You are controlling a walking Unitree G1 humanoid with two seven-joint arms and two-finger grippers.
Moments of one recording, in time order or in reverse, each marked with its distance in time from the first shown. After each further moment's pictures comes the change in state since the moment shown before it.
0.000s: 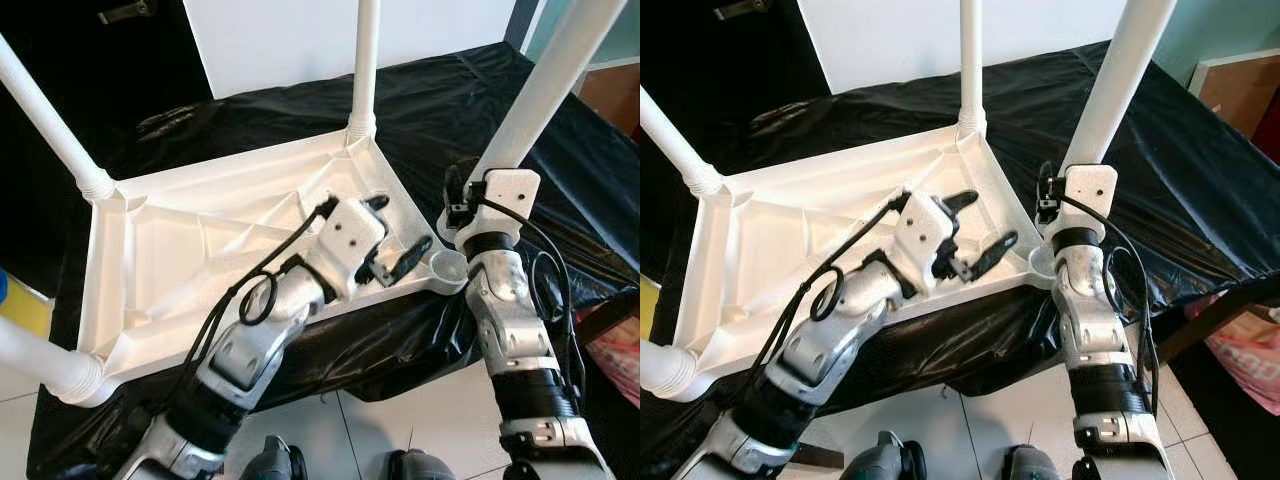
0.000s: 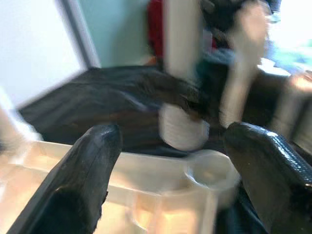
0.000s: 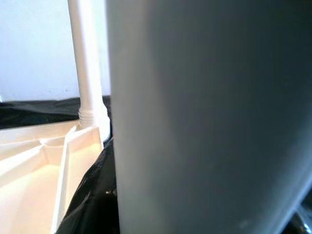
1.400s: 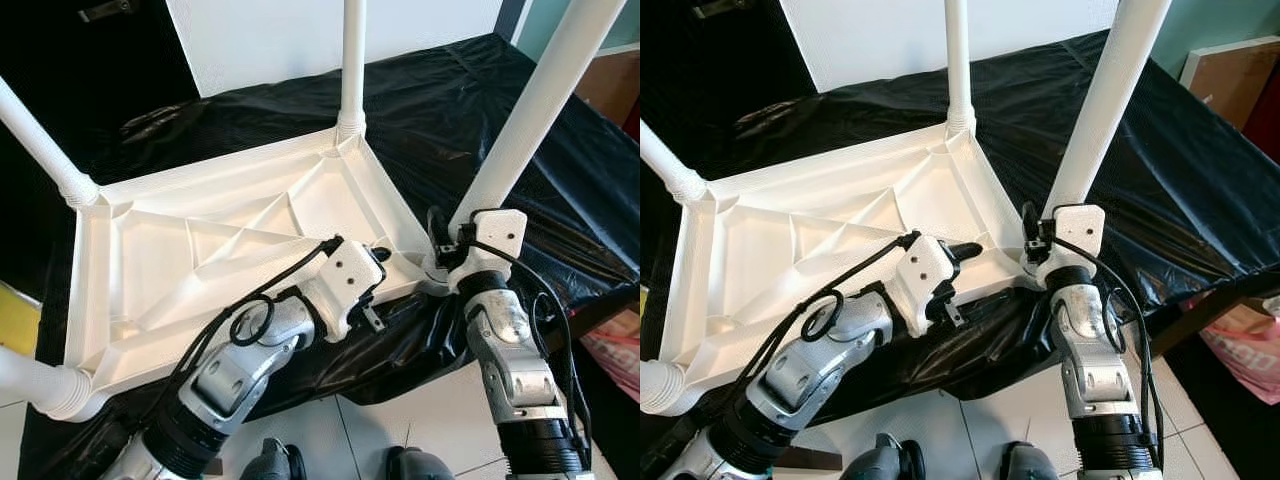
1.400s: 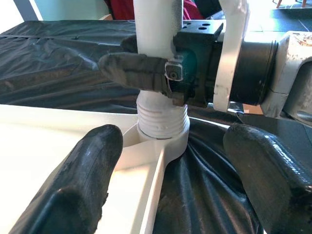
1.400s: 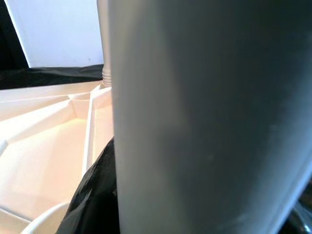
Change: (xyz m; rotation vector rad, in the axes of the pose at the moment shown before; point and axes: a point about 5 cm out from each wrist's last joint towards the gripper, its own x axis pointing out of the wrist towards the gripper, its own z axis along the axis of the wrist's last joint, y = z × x) left arm -0.015 -0.017 -0.016 -0.075 0.138 -0.089; right arm -0.038 0.007 -0.013 0.031 0.092 0.102
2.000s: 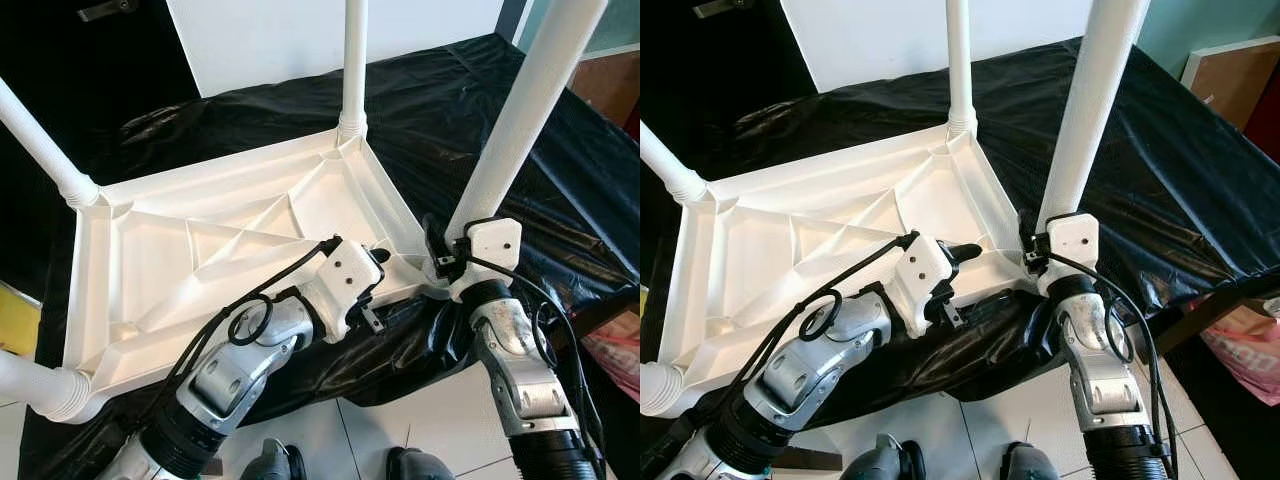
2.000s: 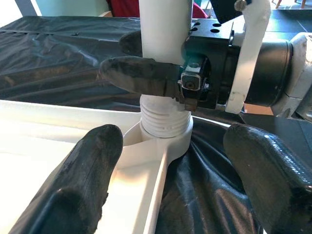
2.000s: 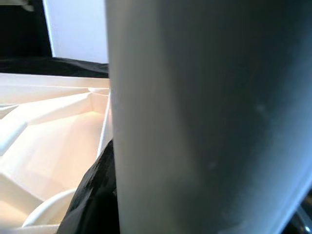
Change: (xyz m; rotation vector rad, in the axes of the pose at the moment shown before) left arm -0.001 0.000 0.000 -0.017 0.006 -0.008; right arm -0.009 0.004 0.000 -0.113 -0.041 0.148
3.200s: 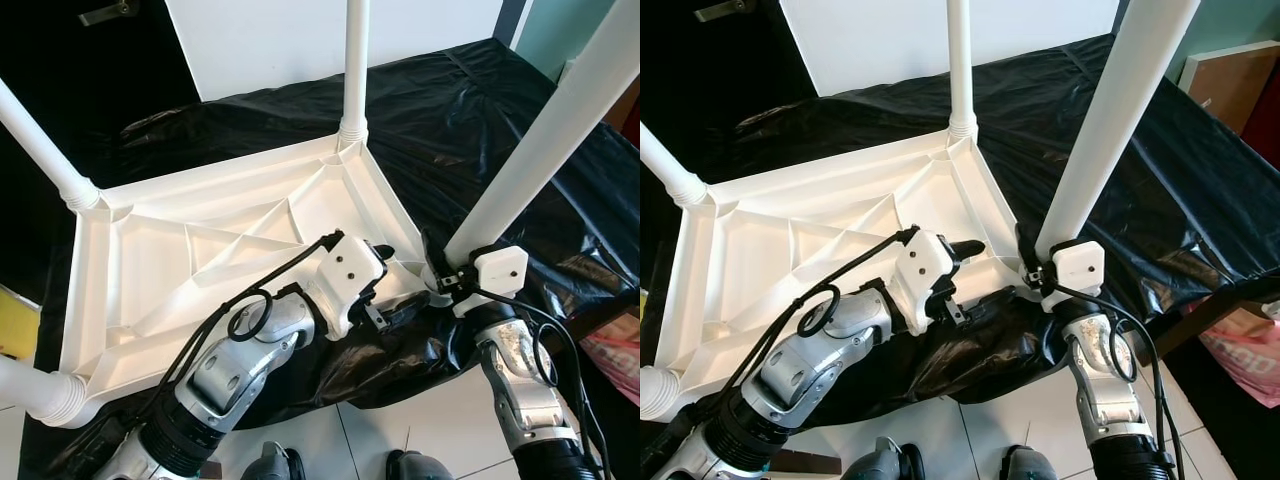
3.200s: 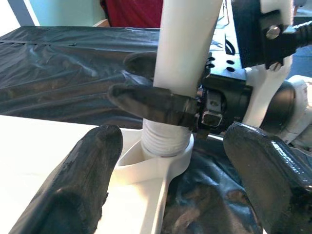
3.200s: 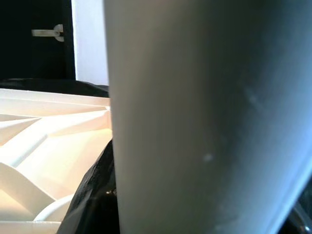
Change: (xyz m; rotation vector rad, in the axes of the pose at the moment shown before) left arm 0.001 -0.001 0.009 -0.004 -0.021 -0.020; right arm -0.013 -0.004 -0.022 0.010 -0.090 0.067
